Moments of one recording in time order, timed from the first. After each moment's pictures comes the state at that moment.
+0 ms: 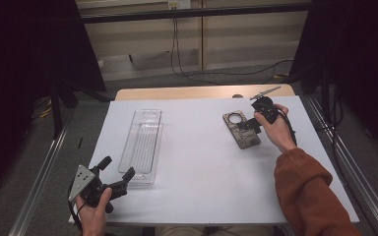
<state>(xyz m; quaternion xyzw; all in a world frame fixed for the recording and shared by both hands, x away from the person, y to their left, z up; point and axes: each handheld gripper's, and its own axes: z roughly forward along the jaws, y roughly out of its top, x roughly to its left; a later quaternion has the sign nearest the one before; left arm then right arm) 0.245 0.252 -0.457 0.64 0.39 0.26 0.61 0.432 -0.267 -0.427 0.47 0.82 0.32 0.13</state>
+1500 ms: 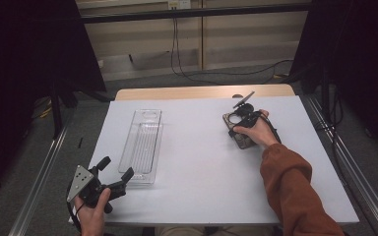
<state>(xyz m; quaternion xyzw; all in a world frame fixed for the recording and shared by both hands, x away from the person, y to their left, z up) 0.245 0.255 -0.457 0.63 0.39 0.26 0.61 0.465 -0.231 -0.476 0.50 0.84 0.17 0.10</state>
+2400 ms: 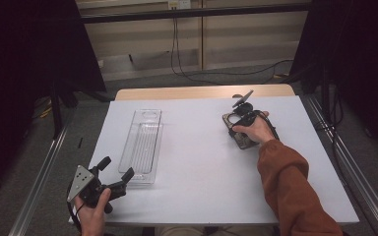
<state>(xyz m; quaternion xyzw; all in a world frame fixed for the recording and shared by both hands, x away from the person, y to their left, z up) 0.245 0.255 -0.457 0.64 0.39 0.26 0.61 0.467 -0.228 -0.472 0.52 0.83 0.15 0.09</state>
